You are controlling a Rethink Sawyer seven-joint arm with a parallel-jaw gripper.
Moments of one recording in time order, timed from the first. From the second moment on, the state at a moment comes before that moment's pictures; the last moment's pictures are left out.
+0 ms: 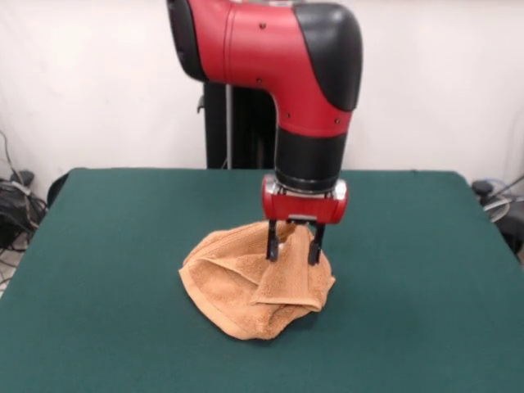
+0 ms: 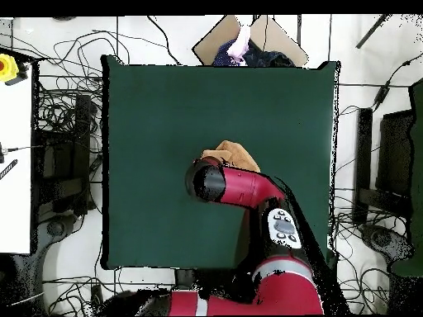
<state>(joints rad) -0.23 -0.54 0.00 1.74 -0.04 0.25 1.57</state>
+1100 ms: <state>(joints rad) -0.19 -0.44 -0.07 1.69 -0.03 0.12 1.57</state>
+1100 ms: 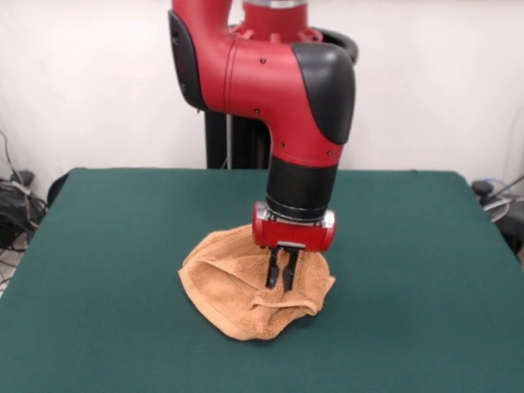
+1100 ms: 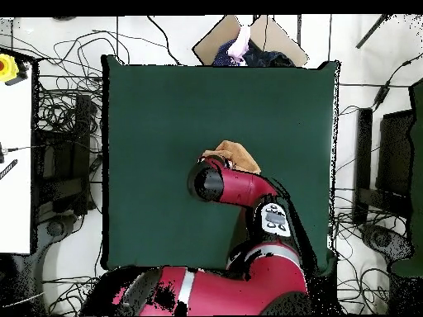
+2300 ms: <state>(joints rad) 0.20 -0.74 -0.25 1.89 0.13 0.25 1.66</state>
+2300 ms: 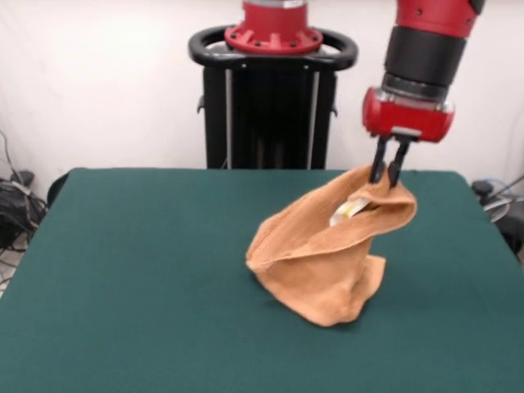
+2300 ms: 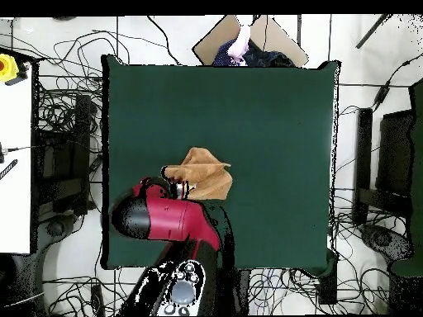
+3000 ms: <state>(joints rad) -0.01 -0.86 -0.25 2.18 0.11 0.04 1.70</state>
